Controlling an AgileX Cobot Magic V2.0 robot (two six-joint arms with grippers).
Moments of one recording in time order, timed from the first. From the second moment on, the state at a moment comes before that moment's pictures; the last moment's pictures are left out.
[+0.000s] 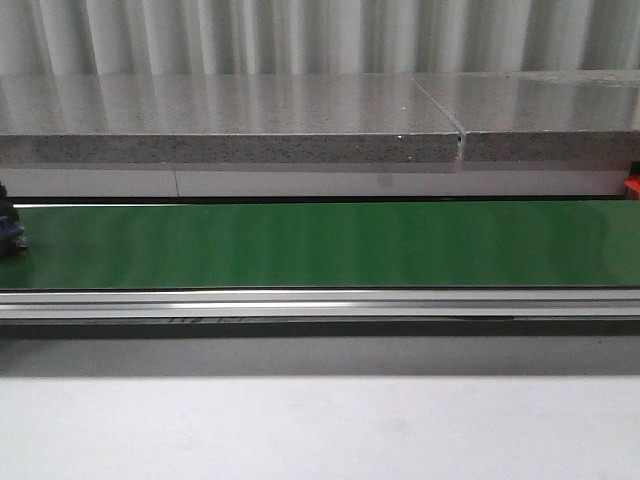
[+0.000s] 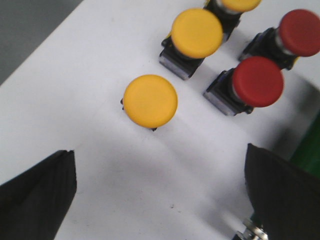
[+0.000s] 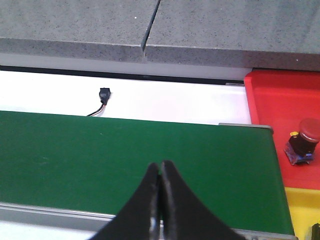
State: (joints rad) left arm 0.53 1.47 -0.98 -0.08 0.69 -0.03; right arm -0.08 0.62 -0.60 0.32 0.46 -0.30
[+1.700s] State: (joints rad) left arm 0.58 1.70 -0.99 -0.05 0.42 -0.03; right arm -0.08 0.62 -0.60 0.32 0.46 -0.30
